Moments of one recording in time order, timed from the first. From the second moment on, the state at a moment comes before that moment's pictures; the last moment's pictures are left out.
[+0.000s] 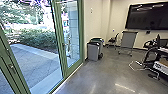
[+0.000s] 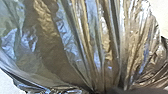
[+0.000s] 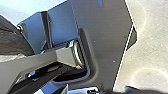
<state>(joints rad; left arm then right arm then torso) 1.49 3.06 -2.78 -0.24 0.01 0.33 -1.60 3.02 -2.70 0.46 0.03 -0.23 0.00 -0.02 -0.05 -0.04</state>
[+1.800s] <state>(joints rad) 1.49 3.06 -2.78 -0.24 0.01 0.33 -1.60 3.02 -2.70 0.46 0.03 -0.23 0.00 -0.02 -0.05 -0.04</state>
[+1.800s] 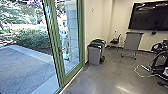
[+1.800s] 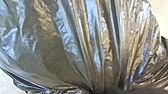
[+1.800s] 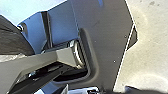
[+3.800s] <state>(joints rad) 1.49 3.06 -2.78 -0.24 0.01 0.33 -1.60 3.03 -2.71 0.46 0.03 -0.23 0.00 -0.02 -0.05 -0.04</state>
